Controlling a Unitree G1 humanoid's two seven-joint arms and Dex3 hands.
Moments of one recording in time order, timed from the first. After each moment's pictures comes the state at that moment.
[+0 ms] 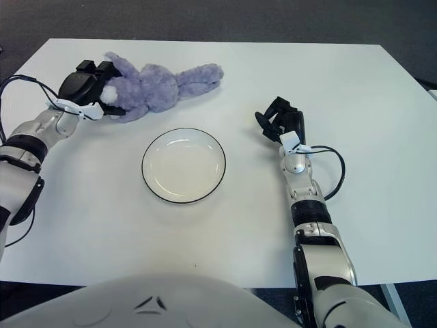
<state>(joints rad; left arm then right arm) -0.92 0.55 -0.51 1.30 0.74 -0.70 0.63 -0.37 -0.30 -0.06 0.61 -0.20 -0.41 -0.21</state>
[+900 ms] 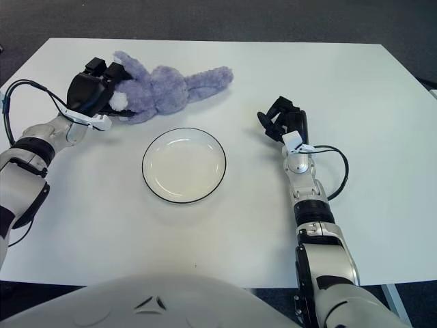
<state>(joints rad) -0.93 0.55 -0.69 1.27 0.99 -0.62 1.17 -0.36 -0.30 -0.06 0.48 -0.19 -0.29 -0.17</state>
